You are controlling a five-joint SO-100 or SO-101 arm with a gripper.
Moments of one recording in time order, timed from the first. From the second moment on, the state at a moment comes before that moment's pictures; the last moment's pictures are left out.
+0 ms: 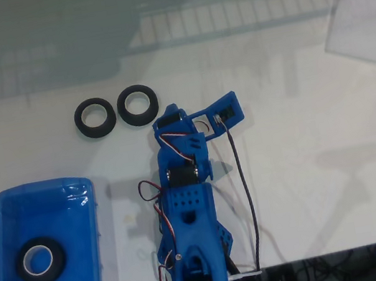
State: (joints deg) arm 7.1 189.6 175.6 45.2 -12.8
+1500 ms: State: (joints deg) arm -8.2 104.8 115.8 60.8 -17.1
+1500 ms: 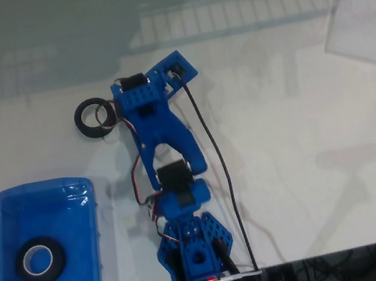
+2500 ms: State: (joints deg) arm -5.8 81.1 101.1 65.5 -18.7
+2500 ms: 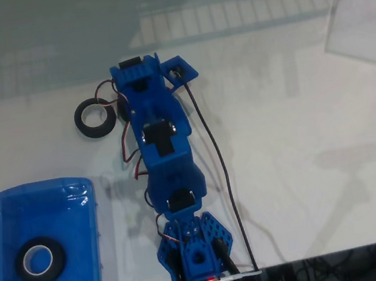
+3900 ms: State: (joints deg) arm -47.4 127.6 106.5 80.3 -1.7
